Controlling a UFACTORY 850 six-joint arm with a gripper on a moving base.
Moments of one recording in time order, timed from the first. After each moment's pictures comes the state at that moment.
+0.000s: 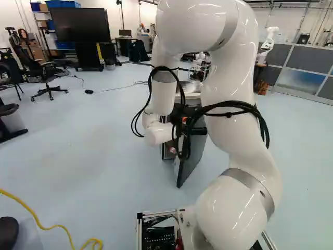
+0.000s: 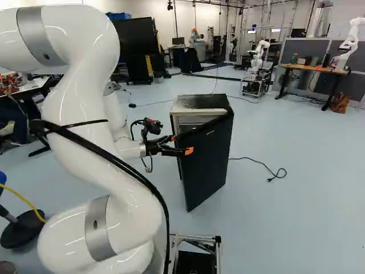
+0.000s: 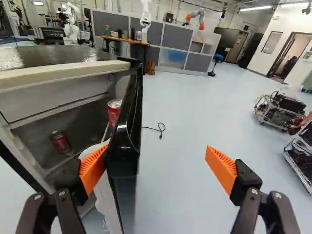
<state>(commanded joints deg) 26.5 -27.5 -29.0 85.0 75.5 -10.8</state>
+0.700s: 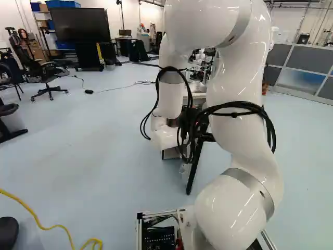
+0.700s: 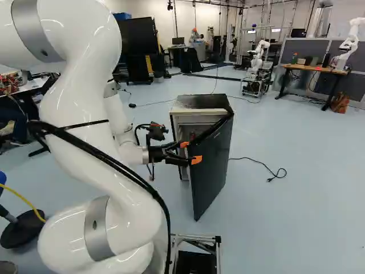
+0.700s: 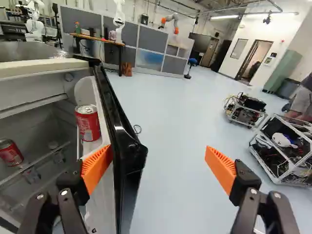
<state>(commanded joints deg) 24.0 -24.8 -23.1 91.3 78.5 -10.8</state>
